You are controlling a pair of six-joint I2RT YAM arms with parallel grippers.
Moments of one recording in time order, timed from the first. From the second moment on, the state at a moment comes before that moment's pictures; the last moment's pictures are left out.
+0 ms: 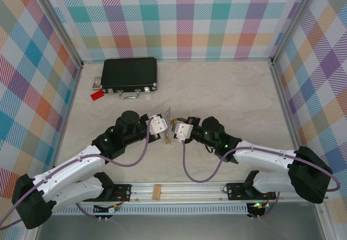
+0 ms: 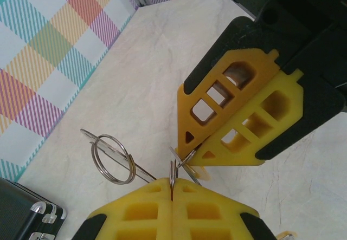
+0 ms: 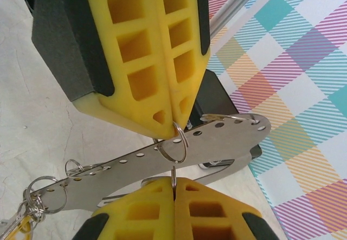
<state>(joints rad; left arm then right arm) -0.78 0.93 0.67 -0.11 0.13 0.55 0.96 1.20 0.55 0.46 -0.02 -0.72</state>
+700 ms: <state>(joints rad) -0.78 0.93 0.67 -0.11 0.13 0.55 0.96 1.20 0.55 0.48 -0.02 -0.72</state>
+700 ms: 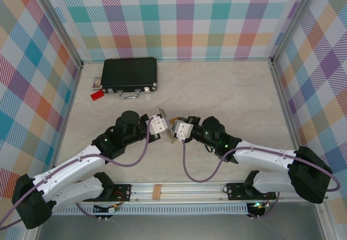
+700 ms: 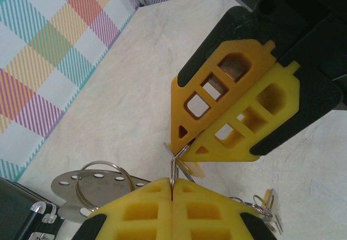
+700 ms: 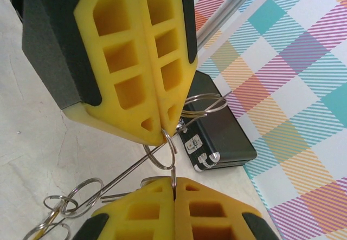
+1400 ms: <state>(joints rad) -0.78 0.93 0.67 -0.11 0.13 0.55 0.96 1.20 0.55 0.48 -0.01 -0.71</state>
